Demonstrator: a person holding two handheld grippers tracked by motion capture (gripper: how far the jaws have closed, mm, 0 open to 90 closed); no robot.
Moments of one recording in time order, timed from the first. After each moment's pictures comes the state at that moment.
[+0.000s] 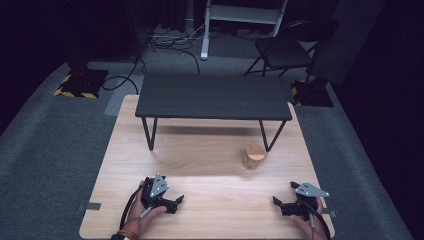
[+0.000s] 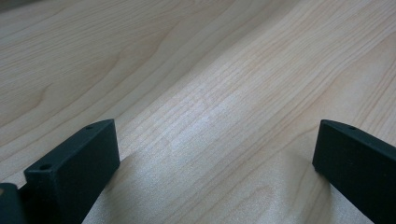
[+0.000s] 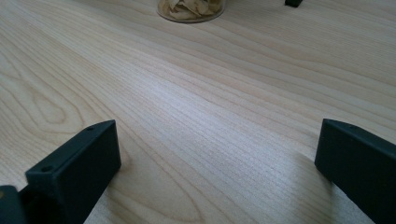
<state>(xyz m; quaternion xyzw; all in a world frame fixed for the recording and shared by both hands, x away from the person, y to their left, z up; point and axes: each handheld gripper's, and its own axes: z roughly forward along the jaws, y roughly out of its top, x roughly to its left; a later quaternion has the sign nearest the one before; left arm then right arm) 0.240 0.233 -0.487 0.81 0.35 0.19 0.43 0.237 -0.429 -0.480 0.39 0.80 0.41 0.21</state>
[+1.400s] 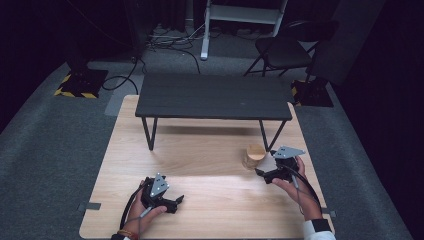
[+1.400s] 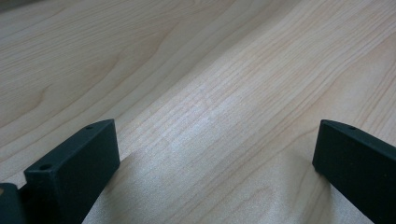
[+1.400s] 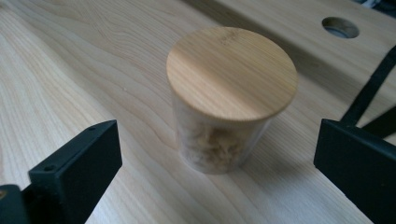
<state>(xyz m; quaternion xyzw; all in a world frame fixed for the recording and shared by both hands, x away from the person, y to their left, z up) 0.241 0.232 -0.487 0.81 0.35 0.19 0.43 0.348 -0.368 -0.399 0.30 0.85 0.39 0.18</state>
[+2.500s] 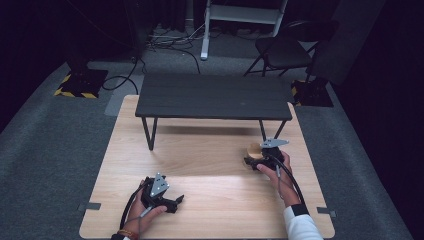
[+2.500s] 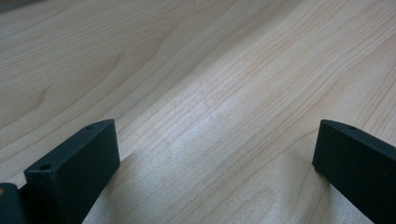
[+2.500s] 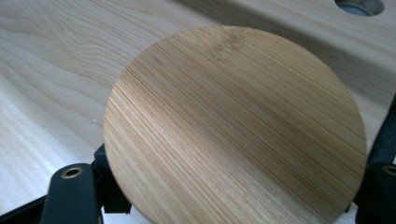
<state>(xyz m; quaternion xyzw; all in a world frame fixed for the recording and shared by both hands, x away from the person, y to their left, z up) 0.241 0.232 -0.487 0.81 0.35 0.19 0.43 0.384 -0.334 -0.412 0.35 0.84 0.38 0.15</state>
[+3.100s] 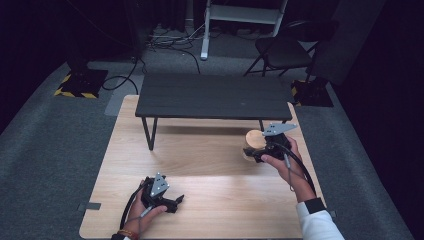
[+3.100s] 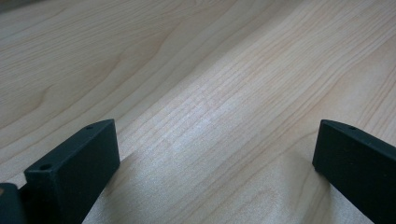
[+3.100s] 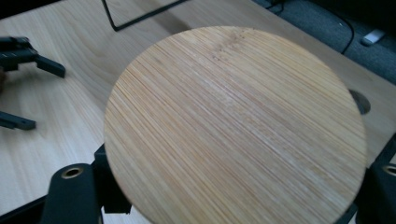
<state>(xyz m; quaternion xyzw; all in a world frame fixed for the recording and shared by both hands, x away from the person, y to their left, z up) 0.242 0.232 -0.487 0.81 0.36 0.19 0.43 0.374 -0.322 -0.299 0.27 0.86 0.40 0.14</state>
